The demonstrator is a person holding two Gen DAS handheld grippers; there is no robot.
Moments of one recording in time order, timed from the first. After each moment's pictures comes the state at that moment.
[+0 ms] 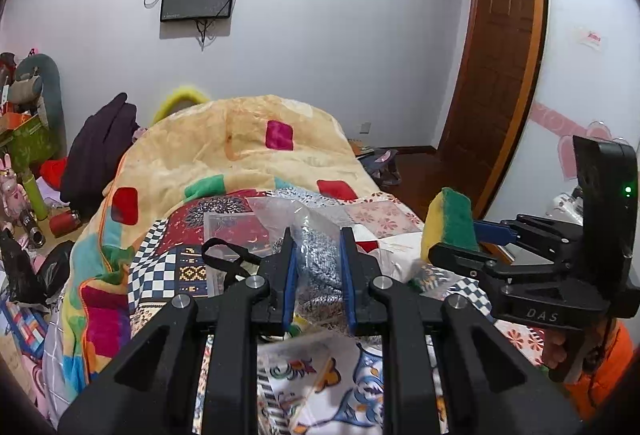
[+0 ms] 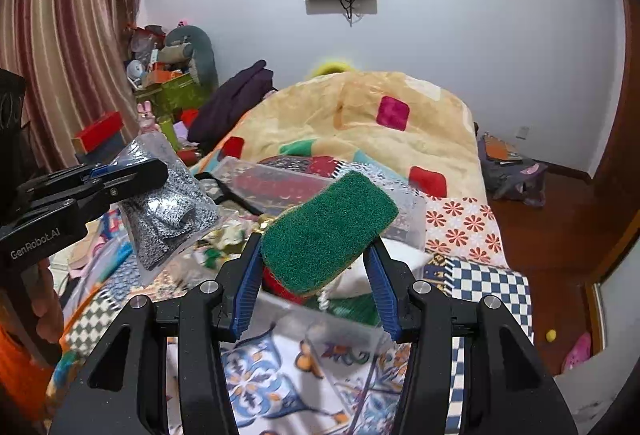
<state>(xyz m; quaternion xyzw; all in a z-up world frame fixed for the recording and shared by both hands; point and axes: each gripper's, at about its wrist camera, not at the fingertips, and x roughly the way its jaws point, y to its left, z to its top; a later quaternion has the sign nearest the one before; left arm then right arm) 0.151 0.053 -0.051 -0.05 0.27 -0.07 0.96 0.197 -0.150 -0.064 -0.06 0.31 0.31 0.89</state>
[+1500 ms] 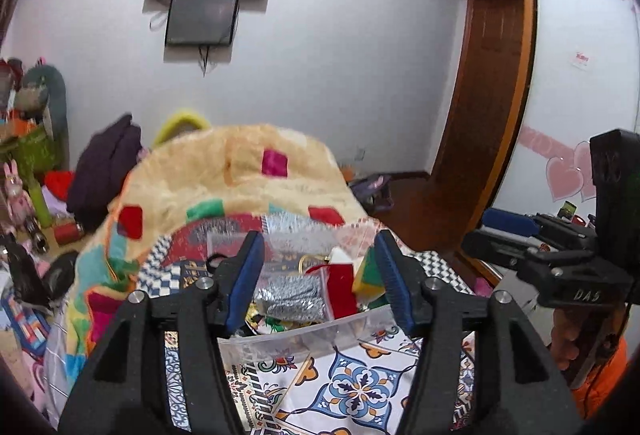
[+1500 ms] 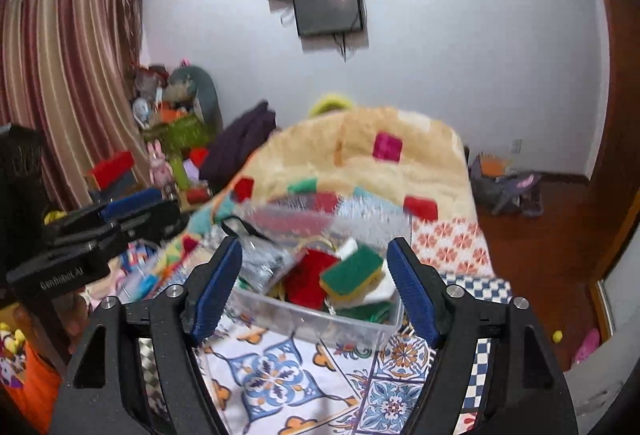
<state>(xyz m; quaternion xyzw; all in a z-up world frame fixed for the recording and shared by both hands) 0.094 0.039 -0.004 -0.06 0.21 -0.07 0.97 0.149 -0.186 0.000 -0.01 0.26 0.32 0.91</state>
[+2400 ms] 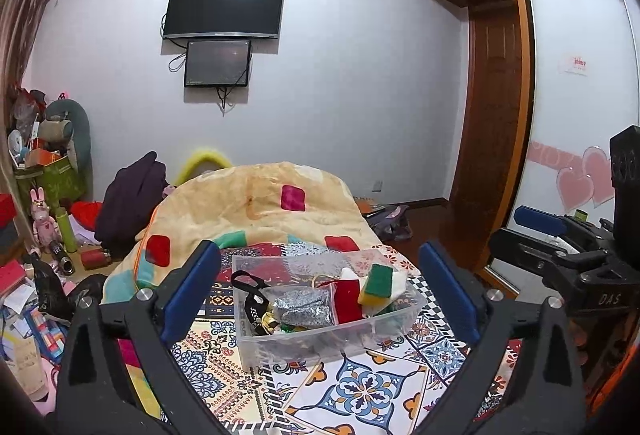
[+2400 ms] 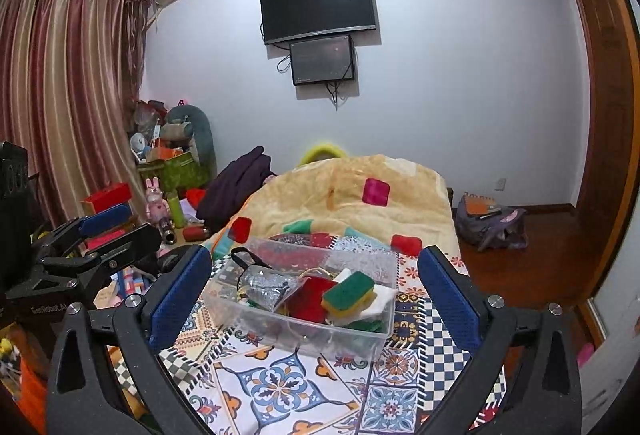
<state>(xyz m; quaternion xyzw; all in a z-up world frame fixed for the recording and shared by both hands) 0.048 0.029 0.006 -0.03 0.15 -0.03 0.99 0.106 -0.199 0.011 0.01 0.18 0.30 0.94</state>
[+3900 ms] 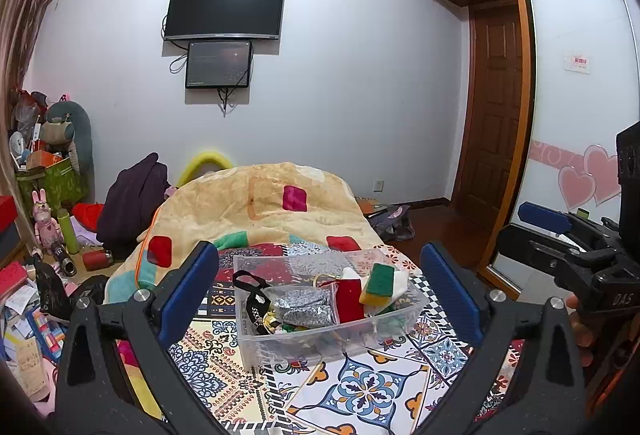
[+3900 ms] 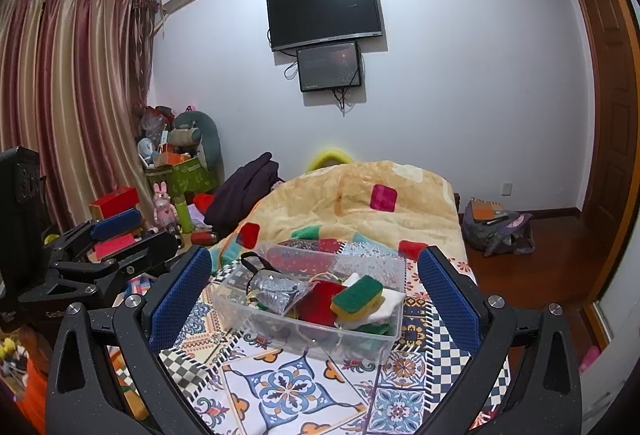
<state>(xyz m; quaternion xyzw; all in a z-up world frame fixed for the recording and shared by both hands) 0.048 0.028 0.006 -0.03 0.15 -0.02 0.99 0.098 -0.199 0.018 0.01 0.17 0.31 0.94</state>
